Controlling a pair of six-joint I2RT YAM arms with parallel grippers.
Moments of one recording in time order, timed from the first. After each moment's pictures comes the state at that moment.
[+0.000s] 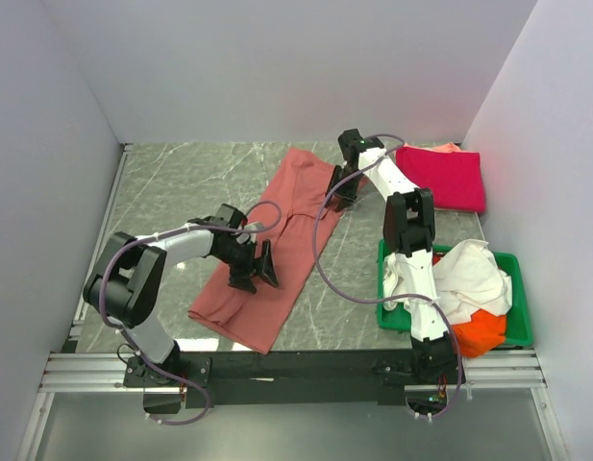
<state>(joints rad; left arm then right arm) -0.42 1.66 0.89 -0.49 0.61 -0.46 0.27 2.53 2.29 -1.11 -0.20 0.60</state>
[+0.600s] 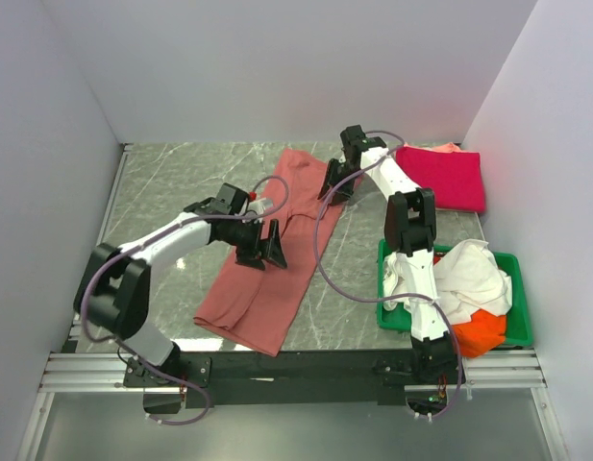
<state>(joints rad) -0.47 1.62 1.05 -0.56 0.65 -0.40 0.26 2.53 2.29 -1.01 -0.33 0.57</state>
